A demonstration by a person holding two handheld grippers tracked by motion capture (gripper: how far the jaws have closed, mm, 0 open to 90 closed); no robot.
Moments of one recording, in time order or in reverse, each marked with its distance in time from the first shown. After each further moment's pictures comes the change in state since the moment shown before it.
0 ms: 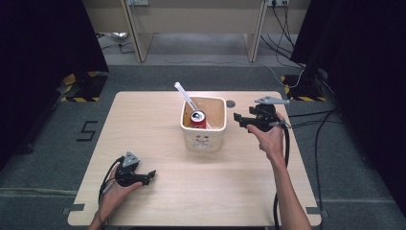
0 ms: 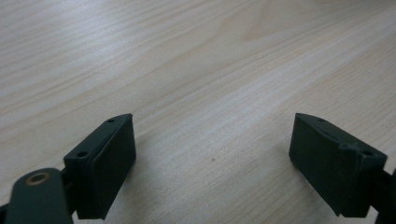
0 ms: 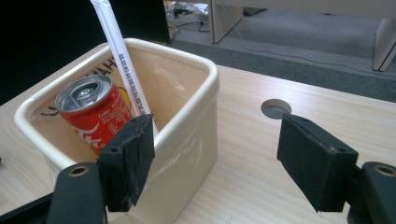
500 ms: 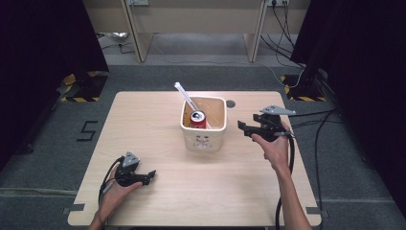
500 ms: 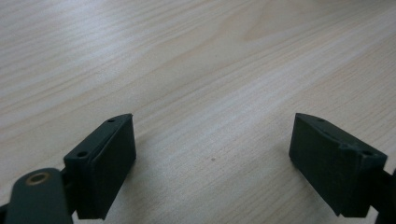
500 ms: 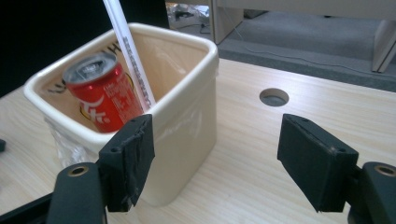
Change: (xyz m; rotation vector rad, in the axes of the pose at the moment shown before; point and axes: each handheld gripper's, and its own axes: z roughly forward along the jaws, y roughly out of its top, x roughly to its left) left arm 0.000 0.000 0.000 0.000 0.000 -0.001; right arm 0.000 -0.025 -0.014 -0.011 -0.002 -0.015
